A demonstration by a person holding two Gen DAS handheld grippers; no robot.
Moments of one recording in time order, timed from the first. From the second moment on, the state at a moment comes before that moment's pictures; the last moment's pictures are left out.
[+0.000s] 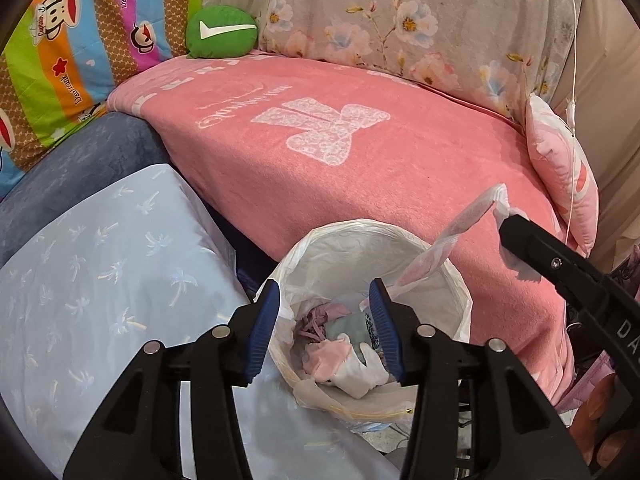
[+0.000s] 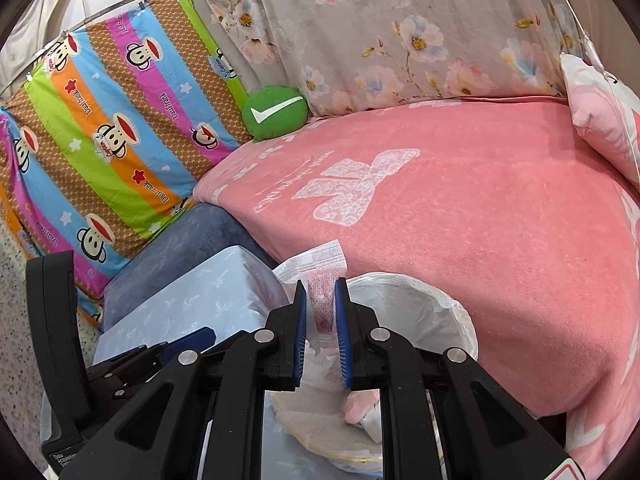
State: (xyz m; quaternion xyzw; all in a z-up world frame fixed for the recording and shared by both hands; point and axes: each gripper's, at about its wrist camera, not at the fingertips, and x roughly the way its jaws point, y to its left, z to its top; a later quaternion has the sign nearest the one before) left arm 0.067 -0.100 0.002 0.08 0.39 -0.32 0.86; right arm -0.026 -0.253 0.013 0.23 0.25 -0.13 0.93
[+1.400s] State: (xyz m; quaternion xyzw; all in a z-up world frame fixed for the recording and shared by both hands) left arm 0.057 -0.052 -0.005 0.09 0.39 -0.26 0.88; right arm -0.027 -0.194 0.000 0.11 0.34 -0.13 0.92
